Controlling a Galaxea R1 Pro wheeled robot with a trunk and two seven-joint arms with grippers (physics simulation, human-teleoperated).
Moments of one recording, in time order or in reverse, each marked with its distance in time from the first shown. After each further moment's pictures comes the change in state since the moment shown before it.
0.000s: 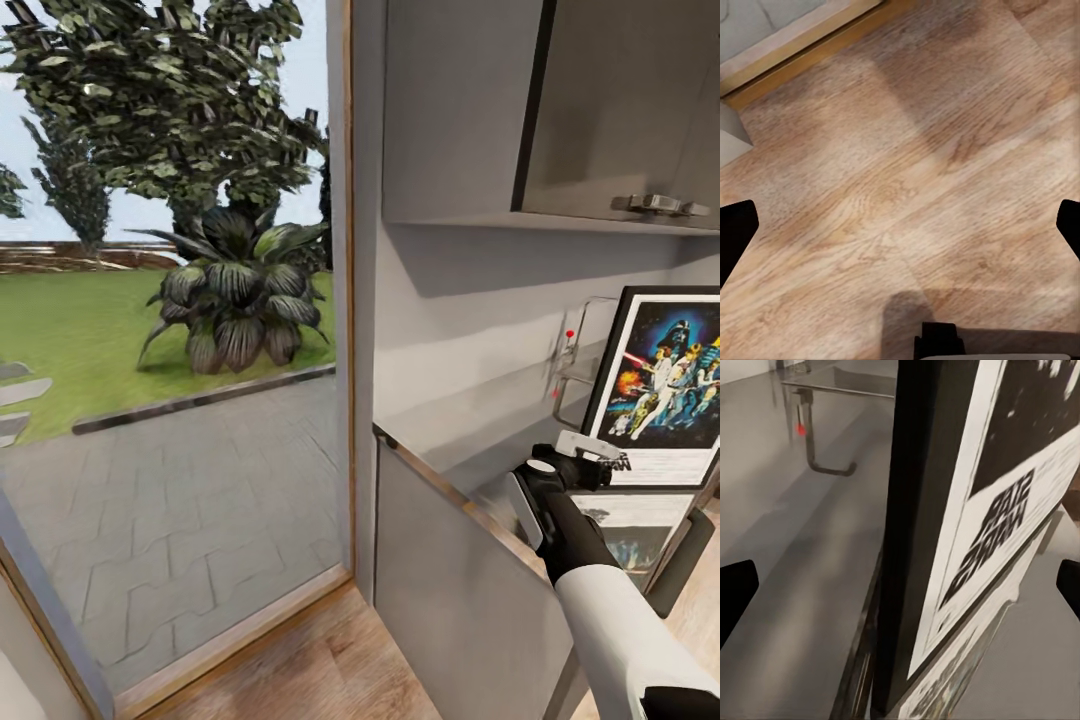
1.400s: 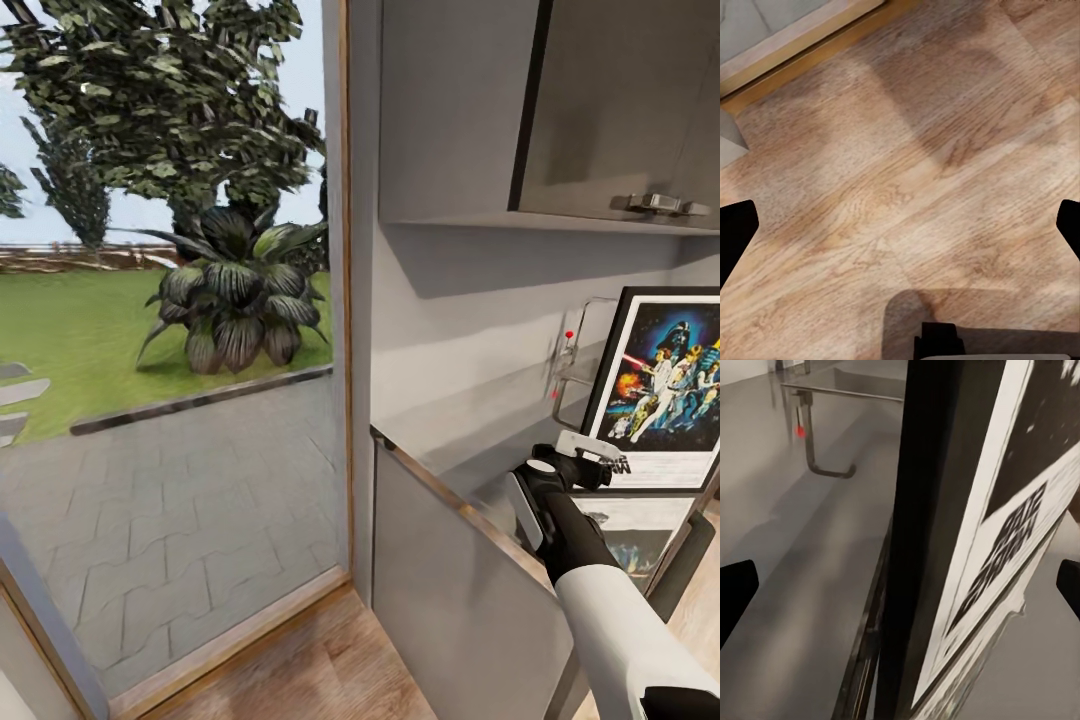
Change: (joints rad) left arm 0.000 0.000 0.000 0.000 0.000 0.000 0.000; right arm 0.000 0.000 0.000 0.000 0.000 -0.002 0.000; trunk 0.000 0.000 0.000
